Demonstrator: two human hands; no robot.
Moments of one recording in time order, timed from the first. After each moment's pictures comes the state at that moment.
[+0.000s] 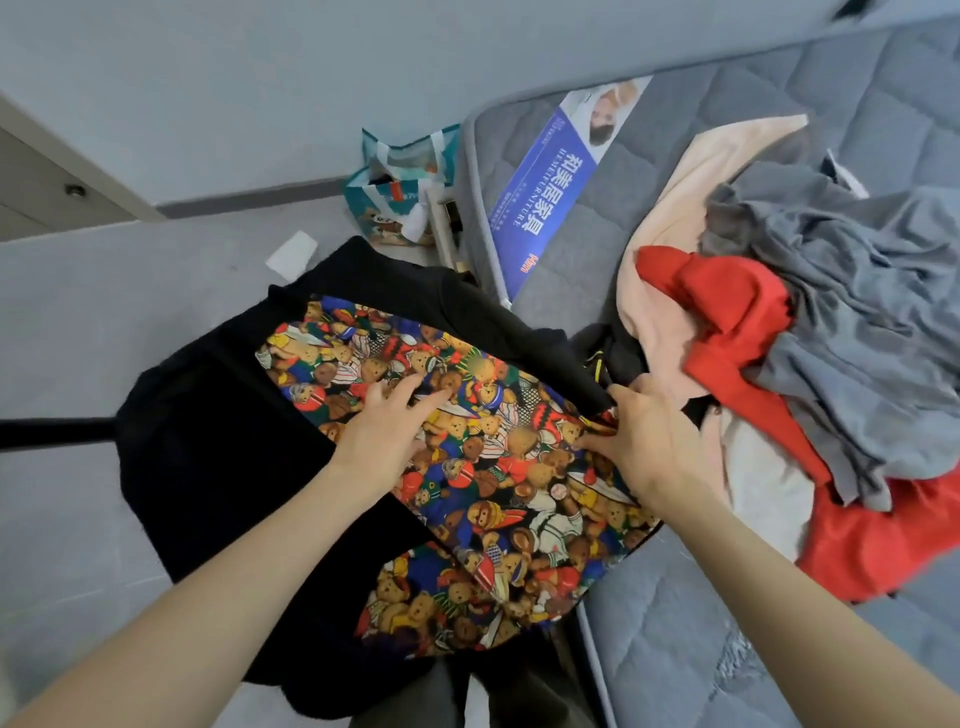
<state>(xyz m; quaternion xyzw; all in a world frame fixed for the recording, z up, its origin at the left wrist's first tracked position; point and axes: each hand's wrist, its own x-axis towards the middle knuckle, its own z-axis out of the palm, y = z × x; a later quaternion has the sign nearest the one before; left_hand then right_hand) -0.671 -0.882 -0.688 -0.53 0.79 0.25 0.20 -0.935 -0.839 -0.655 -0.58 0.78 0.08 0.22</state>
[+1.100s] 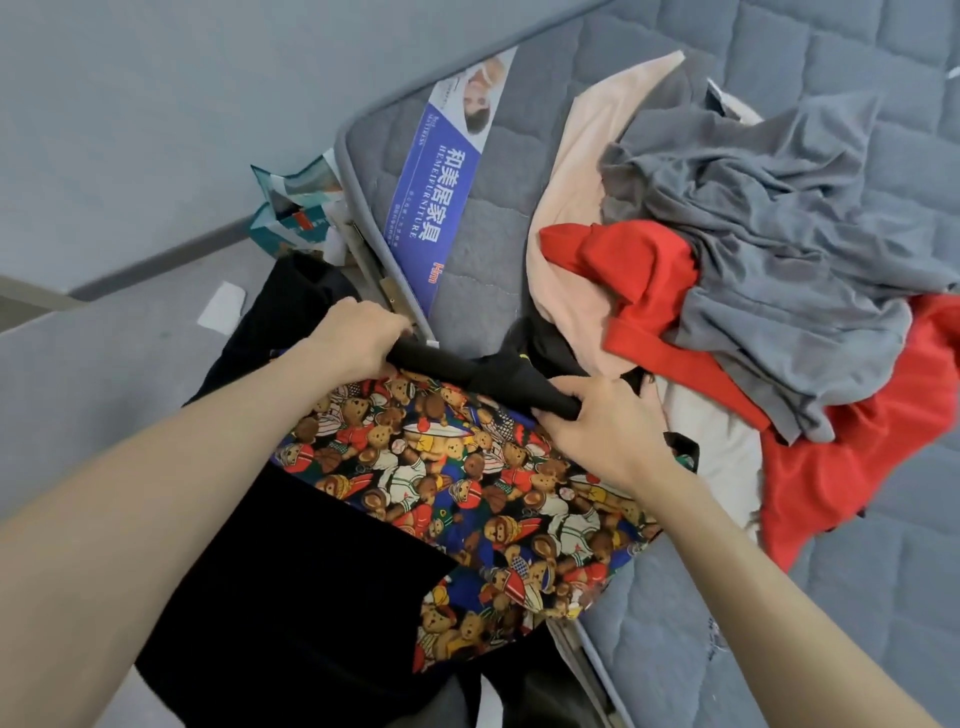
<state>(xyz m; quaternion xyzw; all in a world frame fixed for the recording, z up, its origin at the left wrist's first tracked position) -0.762 -1.022 -0.682 -0.32 0.89 0.10 0.30 -0.960 -0.835 -0.628 -0.52 0.78 -0.08 0.34</state>
